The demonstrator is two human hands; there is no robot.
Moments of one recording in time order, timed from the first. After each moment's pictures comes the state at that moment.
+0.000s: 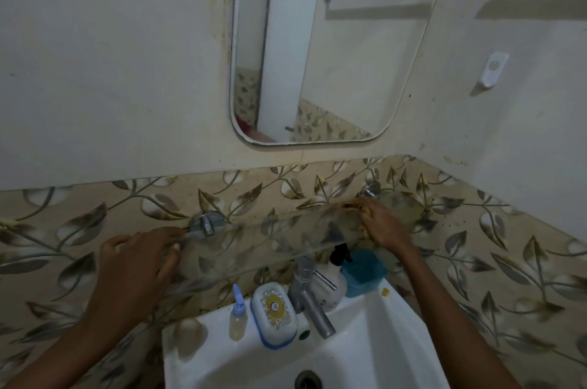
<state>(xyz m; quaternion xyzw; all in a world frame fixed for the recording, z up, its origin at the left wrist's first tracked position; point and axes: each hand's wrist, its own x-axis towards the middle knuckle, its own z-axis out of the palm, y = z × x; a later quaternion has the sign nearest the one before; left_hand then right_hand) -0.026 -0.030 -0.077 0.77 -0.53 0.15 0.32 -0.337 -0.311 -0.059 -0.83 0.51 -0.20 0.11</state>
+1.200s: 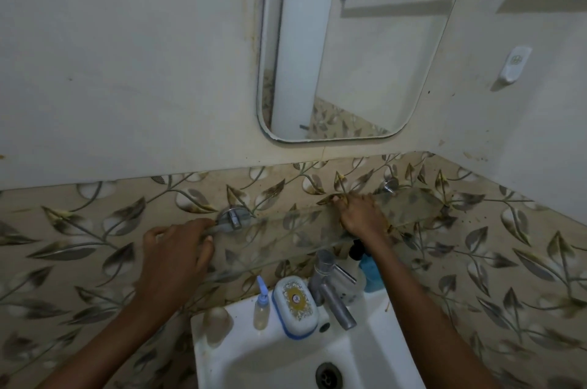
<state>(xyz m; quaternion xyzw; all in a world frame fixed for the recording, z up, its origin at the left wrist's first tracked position) -0.028 -0.032 -0.077 0.77 -0.53 0.17 0.32 -0.253 -0.267 -0.054 -0.81 0.55 -0.17 0.07</state>
